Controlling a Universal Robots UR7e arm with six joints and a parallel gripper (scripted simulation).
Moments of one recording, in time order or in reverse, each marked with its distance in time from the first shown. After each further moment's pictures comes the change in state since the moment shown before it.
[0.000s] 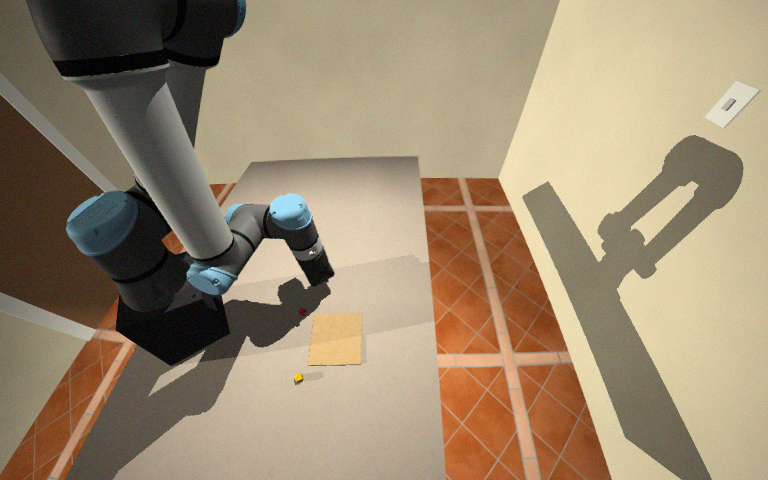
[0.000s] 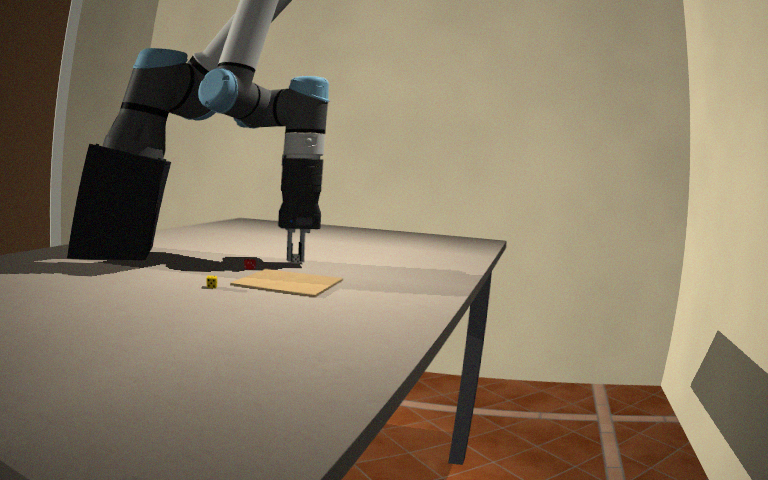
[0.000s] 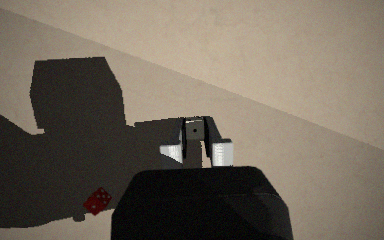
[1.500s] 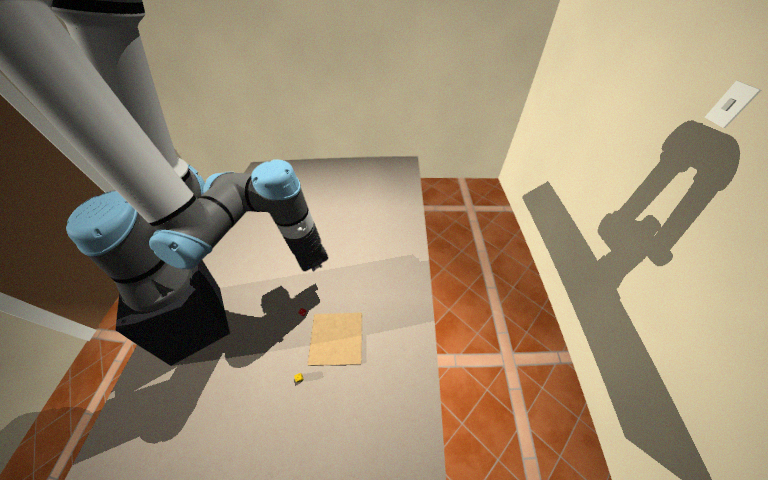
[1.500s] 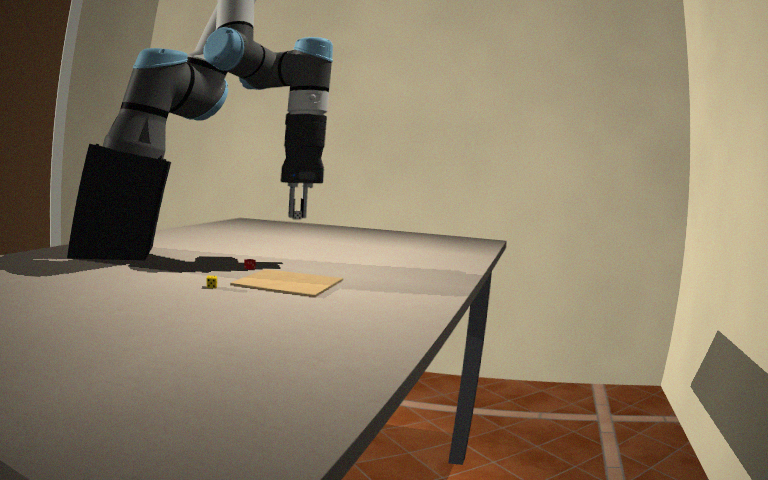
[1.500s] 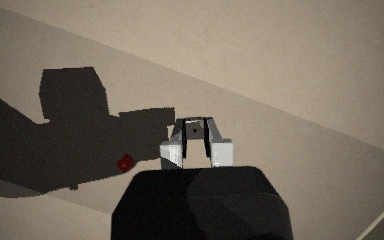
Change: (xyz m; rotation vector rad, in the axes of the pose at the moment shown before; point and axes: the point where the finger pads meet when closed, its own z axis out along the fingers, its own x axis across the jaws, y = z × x) arm 0.000 0.000 -0.081 -0.001 0.001 0.000
